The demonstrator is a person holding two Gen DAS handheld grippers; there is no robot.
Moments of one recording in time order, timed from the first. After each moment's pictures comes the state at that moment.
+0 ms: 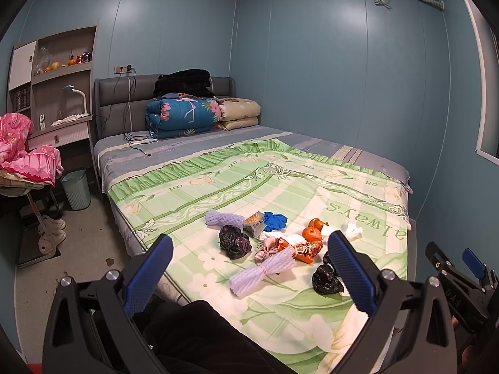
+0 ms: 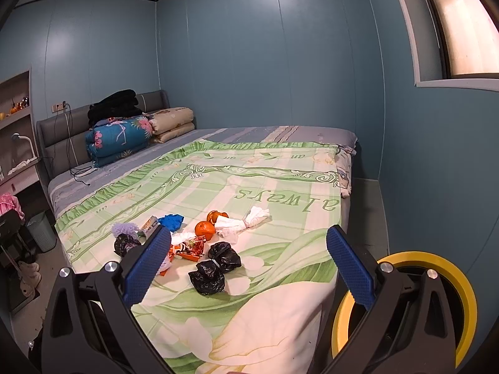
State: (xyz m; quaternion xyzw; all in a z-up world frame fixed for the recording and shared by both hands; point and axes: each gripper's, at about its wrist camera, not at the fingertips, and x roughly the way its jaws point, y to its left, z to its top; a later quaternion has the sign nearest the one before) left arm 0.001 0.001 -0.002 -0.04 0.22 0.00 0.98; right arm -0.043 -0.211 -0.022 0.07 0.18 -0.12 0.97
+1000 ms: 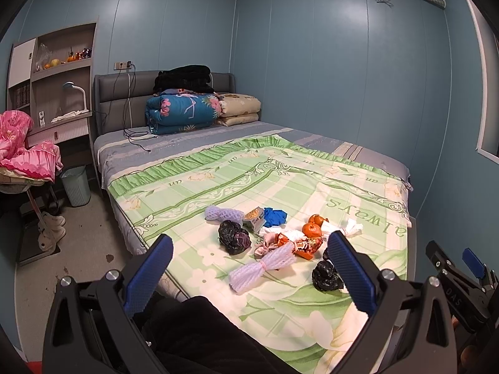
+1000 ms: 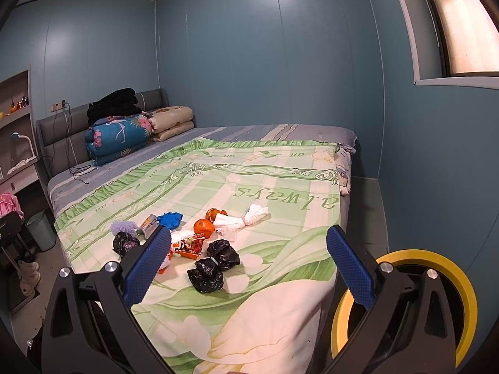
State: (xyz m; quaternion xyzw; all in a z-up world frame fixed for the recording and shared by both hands) left arm 0.001 0.001 -0.007 -0.04 0.22 0.01 0.97; right arm -0.045 -0.210 -0.025 0.06 0.18 -0.13 0.97
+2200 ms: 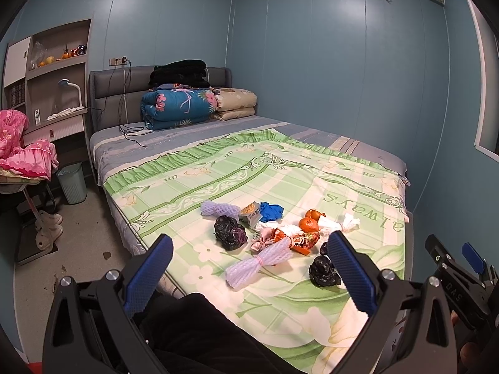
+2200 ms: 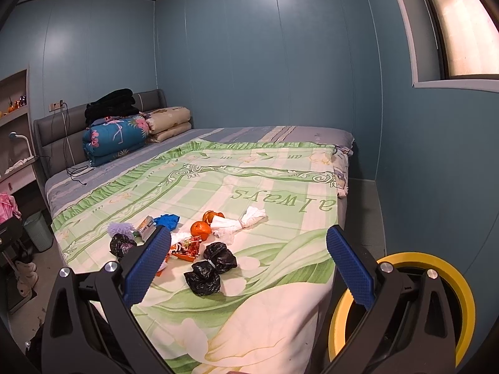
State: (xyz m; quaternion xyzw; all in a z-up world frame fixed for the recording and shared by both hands) left arm 0.003 -0.003 -0.007 -0.04 0.24 0.00 0.97; right arm -0.040 -0.210 -0.023 0.06 0.18 -0.13 0.97
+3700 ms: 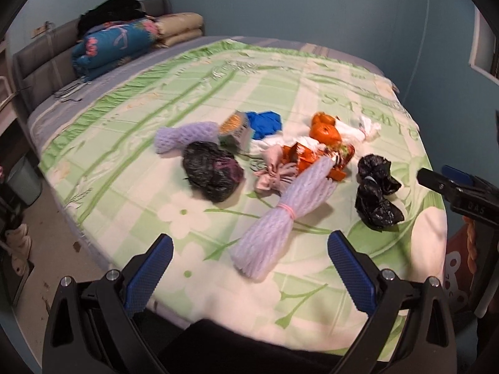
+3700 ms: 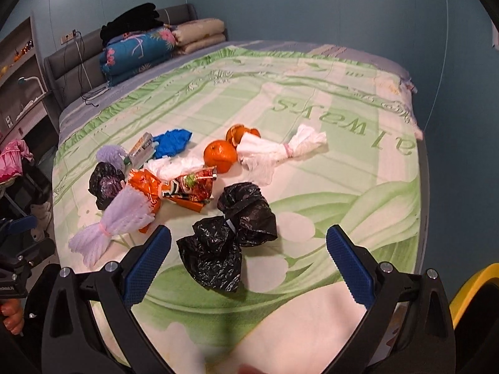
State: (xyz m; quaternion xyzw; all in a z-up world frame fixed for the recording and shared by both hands) left arm 0.170 0.027 -0.151 0.05 0.42 -0.13 0.90; right arm 0.130 -0.217 -0.141 0.06 0.38 -0.02 0.92
